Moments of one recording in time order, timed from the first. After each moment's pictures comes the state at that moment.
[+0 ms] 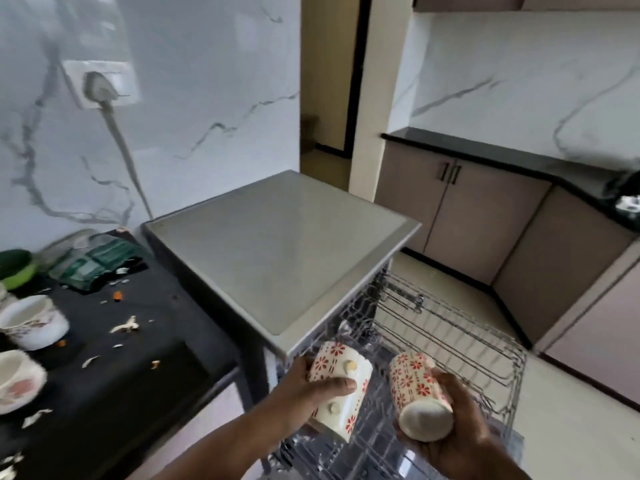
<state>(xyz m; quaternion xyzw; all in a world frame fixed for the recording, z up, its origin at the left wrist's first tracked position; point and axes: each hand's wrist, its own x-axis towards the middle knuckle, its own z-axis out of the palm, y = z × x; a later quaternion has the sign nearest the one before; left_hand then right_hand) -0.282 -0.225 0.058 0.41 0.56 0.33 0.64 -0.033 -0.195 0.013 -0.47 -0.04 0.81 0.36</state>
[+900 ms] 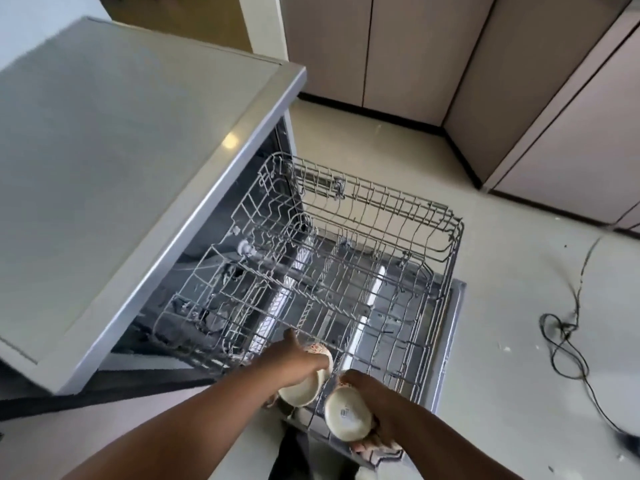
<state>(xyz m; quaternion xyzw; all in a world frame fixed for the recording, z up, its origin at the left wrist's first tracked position) -0.098 -0.095 -0.137 0.52 0.69 -0.23 0.45 0.063 -0.171 -0.191 -0.65 -0.06 0.76 0.02</state>
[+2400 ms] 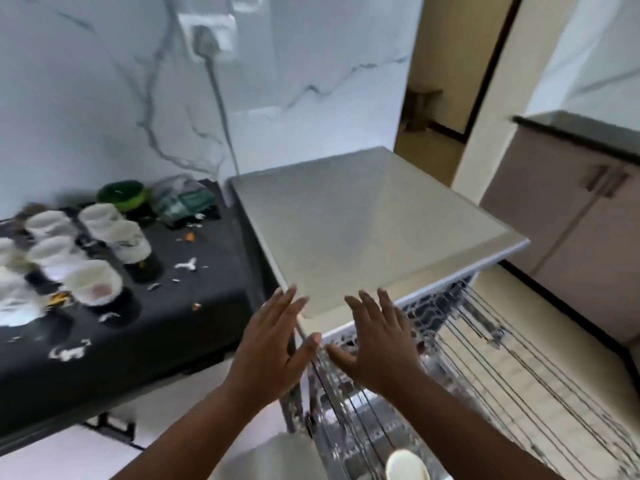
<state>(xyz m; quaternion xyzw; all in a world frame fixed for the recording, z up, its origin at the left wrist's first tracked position) -0.309 -0.204 0.026 0.59 0.74 0.31 0.00 -0.145 -0.094 0.040 -0.38 -0.92 0.10 0.07</state>
